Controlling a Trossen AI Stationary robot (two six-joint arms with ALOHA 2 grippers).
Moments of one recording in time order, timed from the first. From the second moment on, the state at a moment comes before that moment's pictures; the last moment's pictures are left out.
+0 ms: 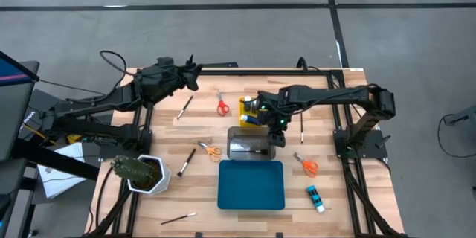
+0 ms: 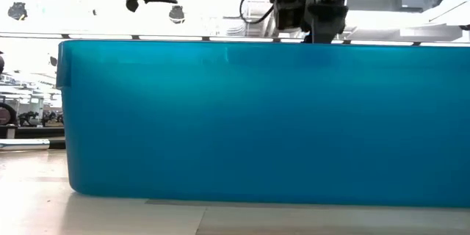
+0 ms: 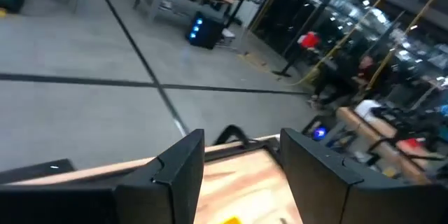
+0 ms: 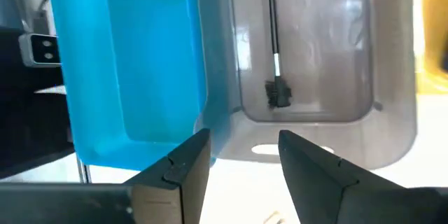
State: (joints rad) left arm 0.29 0.96 0.90 -0.08 -0.55 -0.59; right arm -0.15 1.65 1.30 -0.97 -0.45 0.05
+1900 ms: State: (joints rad) left arm 0.42 1.38 0.68 -0.80 -0.26 -0.79; right arm -0.21 1.39 1.30 -1.02 -0.45 0.08
